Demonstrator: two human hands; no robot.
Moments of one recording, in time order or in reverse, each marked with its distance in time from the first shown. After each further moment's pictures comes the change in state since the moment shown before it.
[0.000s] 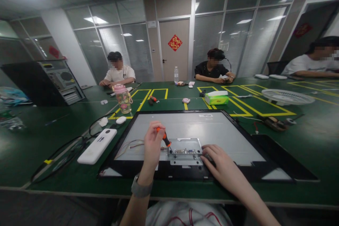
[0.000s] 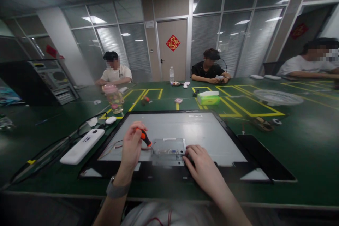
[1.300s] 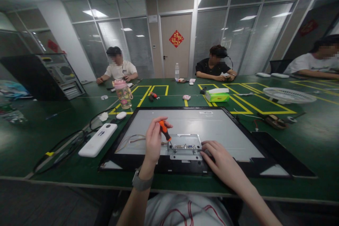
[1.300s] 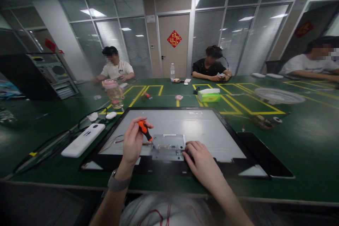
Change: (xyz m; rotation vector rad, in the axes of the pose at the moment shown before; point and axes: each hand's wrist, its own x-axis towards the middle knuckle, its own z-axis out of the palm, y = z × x) left_hand -0.005 0.003 0.003 -0.056 -0.075 -0.077; right_hand 0.000 -0.003 -0.003 -0.027 0.032 -0.023
